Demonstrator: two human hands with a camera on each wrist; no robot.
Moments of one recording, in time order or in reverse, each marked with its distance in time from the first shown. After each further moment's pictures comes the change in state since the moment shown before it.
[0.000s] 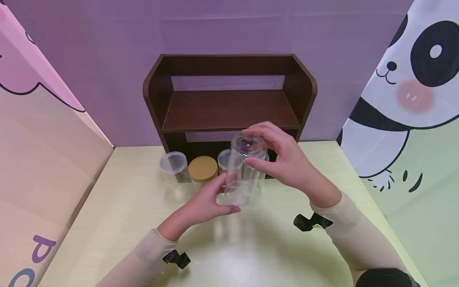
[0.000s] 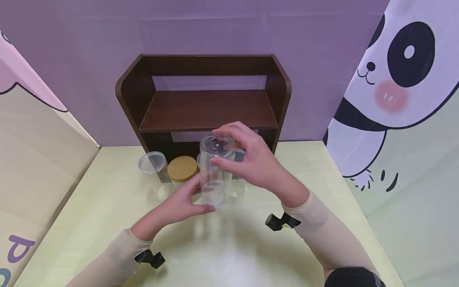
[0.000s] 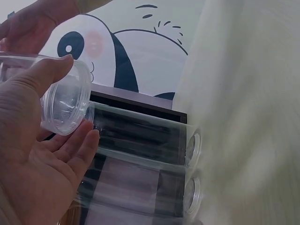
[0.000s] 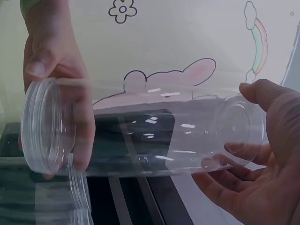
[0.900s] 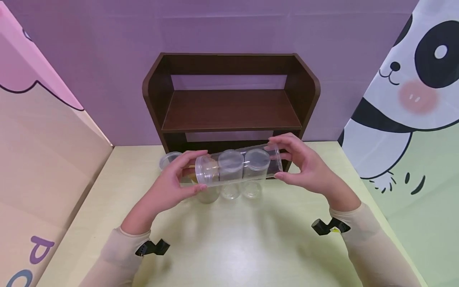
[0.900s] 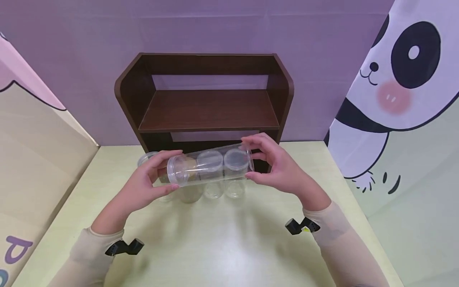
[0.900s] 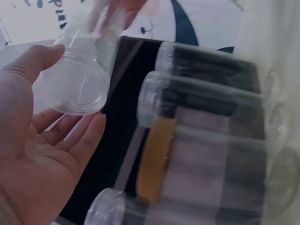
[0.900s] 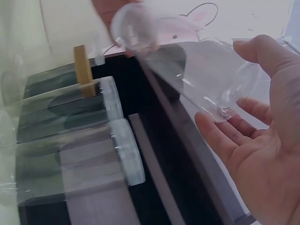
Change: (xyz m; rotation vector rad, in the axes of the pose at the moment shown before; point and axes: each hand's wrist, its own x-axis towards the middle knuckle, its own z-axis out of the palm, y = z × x) left_hand -0.026 0.024 -0.078 0.029 0.203 0.148; right_hand -0.040 0.056 -0.034 0.206 -0.108 -0.097
